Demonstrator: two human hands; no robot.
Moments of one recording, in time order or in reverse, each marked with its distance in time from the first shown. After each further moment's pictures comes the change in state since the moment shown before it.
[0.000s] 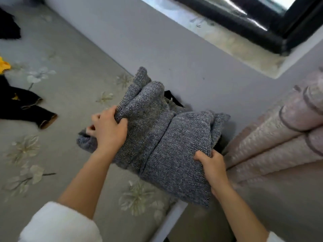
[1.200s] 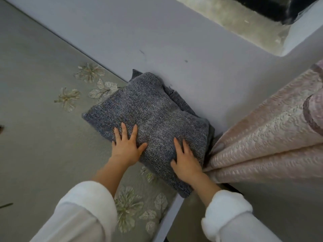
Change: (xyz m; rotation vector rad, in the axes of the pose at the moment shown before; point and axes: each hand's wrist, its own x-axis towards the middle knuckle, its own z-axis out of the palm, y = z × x) left_hand 0.027 -0.039 0.180 0.510 -0.711 0.265; right_hand 0.118 0.089 0.025 -1.112 -0.278 -0.026
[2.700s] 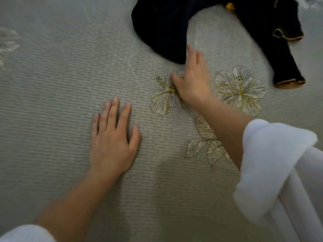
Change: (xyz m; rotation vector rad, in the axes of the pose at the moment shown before) left_hand -0.288 -0.626 0.180 -0.343 0.754 -0.913; right_hand 0.013 -0.691 0.453 -0.214 0.138 -1.100
